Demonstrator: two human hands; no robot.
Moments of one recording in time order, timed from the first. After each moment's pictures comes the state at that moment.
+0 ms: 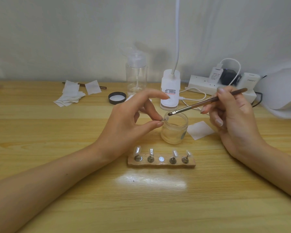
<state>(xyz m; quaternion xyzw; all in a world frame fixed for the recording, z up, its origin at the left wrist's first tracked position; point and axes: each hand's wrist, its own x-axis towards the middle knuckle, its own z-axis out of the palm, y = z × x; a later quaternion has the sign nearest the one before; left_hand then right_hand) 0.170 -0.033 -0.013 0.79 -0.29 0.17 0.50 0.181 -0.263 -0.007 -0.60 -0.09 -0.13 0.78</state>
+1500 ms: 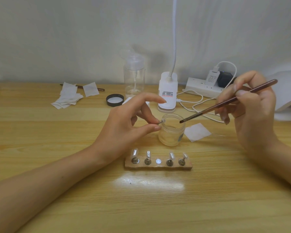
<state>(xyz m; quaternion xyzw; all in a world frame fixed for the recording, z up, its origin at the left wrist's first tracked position) 0.172 -0.033 -0.016 0.79 -0.29 0.16 0.52 0.180 -0.284 0.010 -0.66 -0.24 -0.24 0.67</state>
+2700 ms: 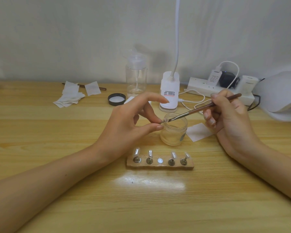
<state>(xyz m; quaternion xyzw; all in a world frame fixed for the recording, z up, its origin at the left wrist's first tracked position) 0.171 -0.033 -0.015 0.79 -0.28 0.15 0.52 0.186 -0.264 -0.007 -0.60 -0.05 -0.11 0.79</state>
